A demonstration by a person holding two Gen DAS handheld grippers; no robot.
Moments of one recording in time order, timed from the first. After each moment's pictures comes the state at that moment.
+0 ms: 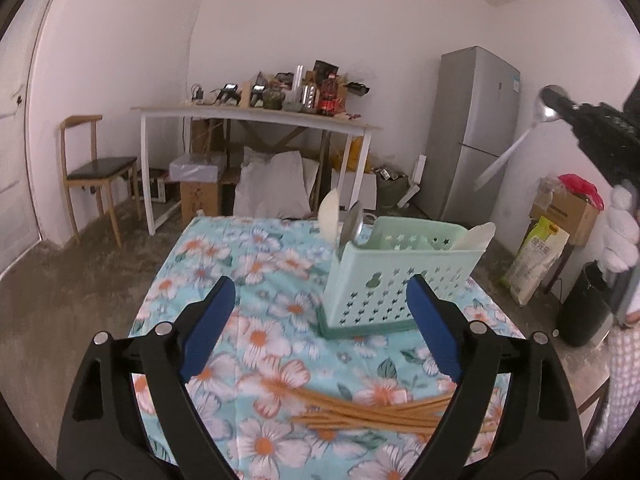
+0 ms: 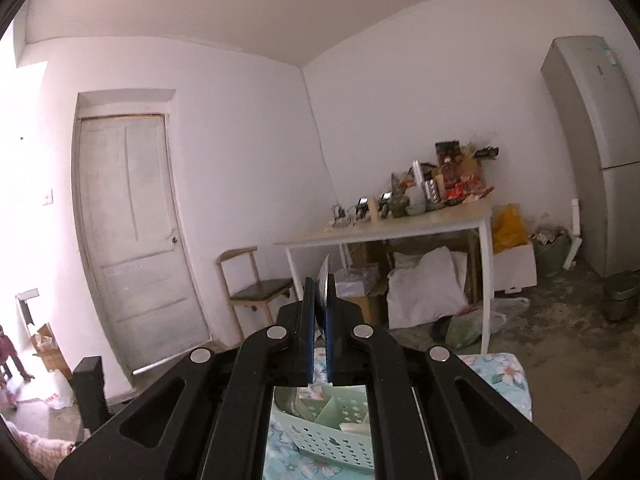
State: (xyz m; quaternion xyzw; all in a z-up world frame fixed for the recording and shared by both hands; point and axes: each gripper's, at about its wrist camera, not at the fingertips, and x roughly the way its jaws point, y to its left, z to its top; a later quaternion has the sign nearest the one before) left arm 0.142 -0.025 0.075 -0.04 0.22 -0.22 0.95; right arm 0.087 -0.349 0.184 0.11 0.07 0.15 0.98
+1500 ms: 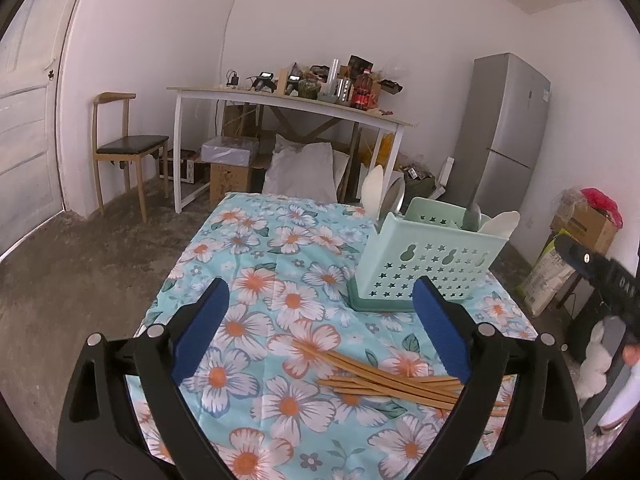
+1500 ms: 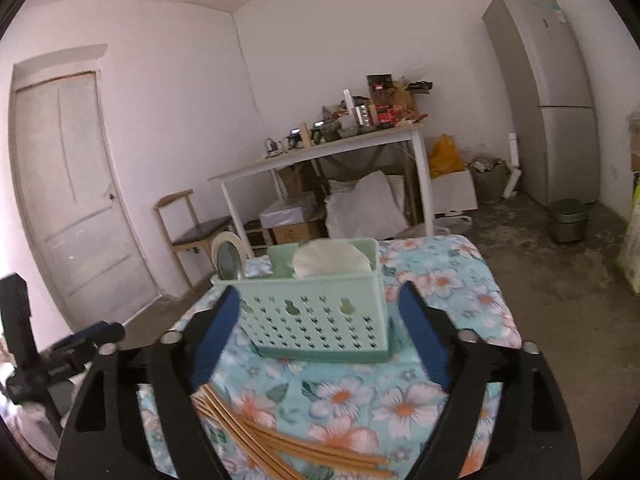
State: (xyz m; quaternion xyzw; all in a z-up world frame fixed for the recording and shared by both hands) left arm 0.115 -0.001 0.059 -0.06 0.23 -0.17 0.96; right arm 0.038 -0.323 0.066 0.13 0.17 0.01 0.98
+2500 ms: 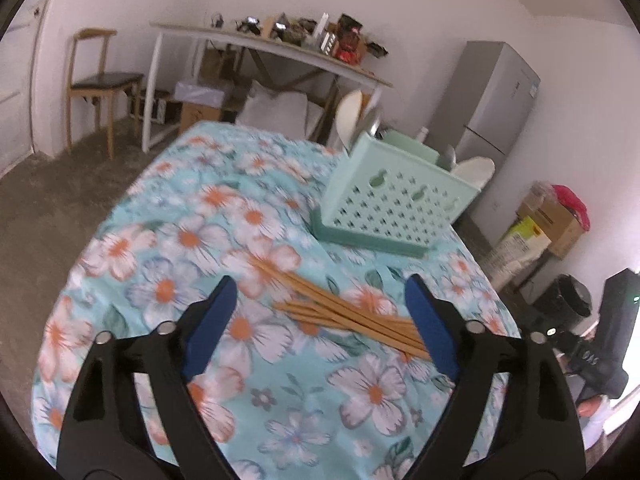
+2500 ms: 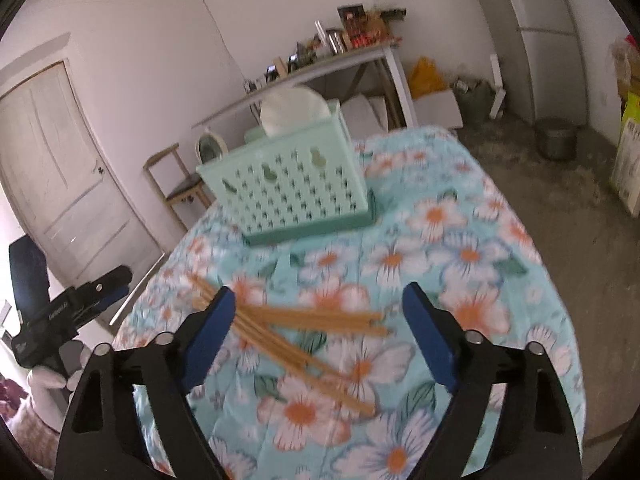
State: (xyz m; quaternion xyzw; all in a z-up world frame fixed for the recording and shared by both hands) left arm 0.104 -0.008 0.013 -0.12 0.33 -0.24 0.91; right arm -0.011 -0.329 -0.013 0.19 0.30 0.03 0.93
